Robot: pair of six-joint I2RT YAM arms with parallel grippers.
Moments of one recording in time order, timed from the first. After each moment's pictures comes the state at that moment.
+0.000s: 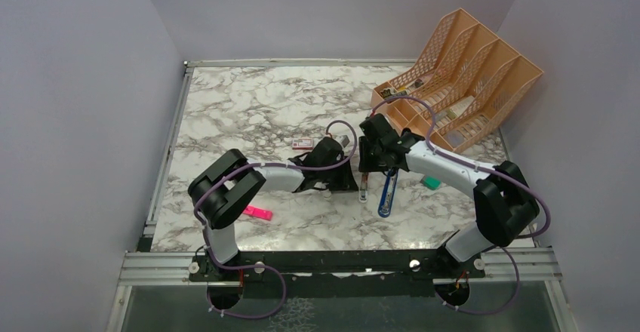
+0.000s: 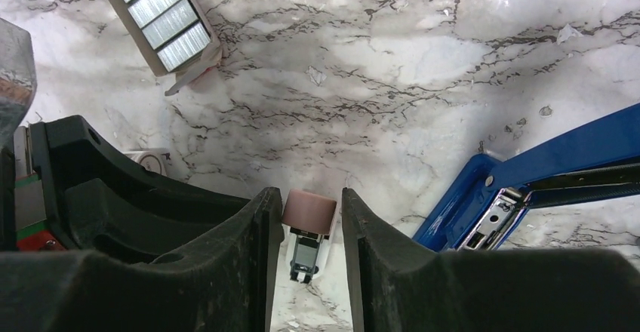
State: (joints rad) left arm -0.83 1.80 0.88 0.18 0.28 -0.79; right arm 0.65 1.55 1.01 -0.48 0.13 0.53
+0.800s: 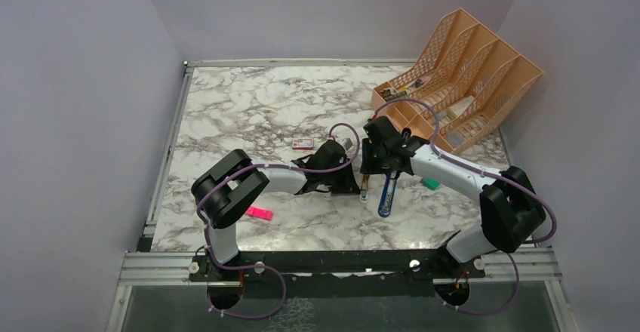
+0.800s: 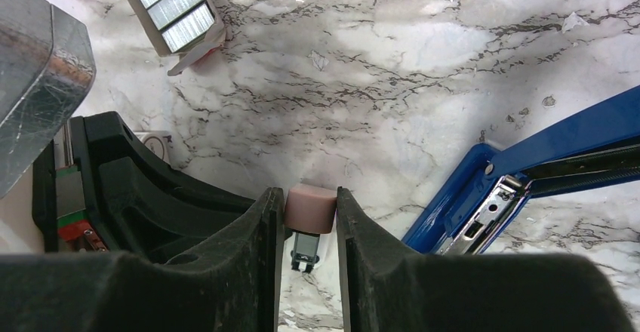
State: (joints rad) left arm -0.86 1.82 0.88 0.20 0.29 -0.83; right arm 0.65 1.50 0.96 -0.46 0.09 0.52
